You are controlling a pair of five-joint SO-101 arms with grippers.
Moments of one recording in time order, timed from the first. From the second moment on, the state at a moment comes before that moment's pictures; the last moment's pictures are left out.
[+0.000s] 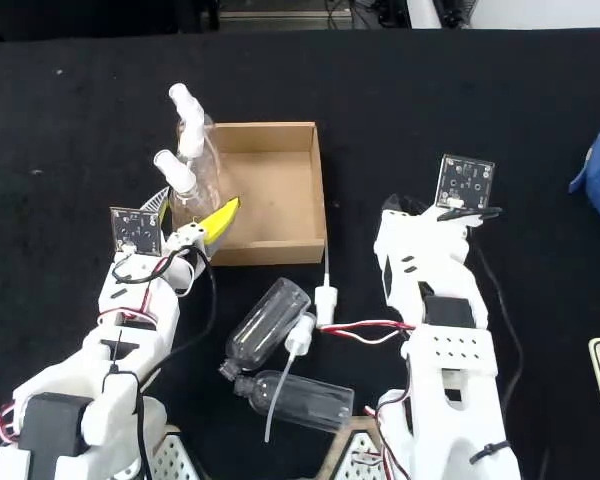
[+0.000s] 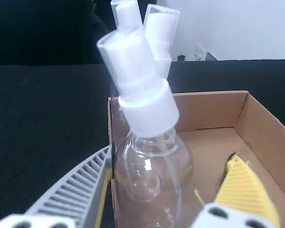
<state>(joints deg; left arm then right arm) 0.6 -20.2 85.4 -48.5 0.7 4.4 -50.9 72.7 20.5 -7.1</state>
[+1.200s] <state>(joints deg) -2.4 -89.5 93.3 14.6 0.6 4.4 -50.9 72.7 20.5 -7.1</state>
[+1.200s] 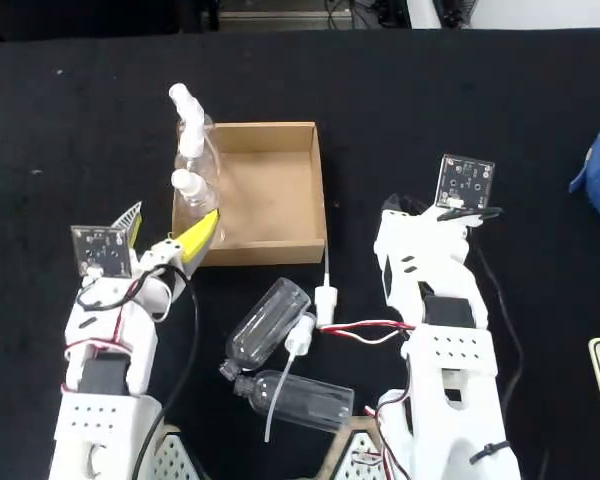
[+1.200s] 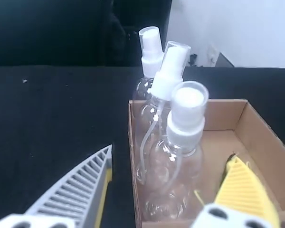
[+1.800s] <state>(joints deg) -2.4 -103.3 96.0 26.2 0.6 4.4 -50.9 72.7 20.5 -7.1</state>
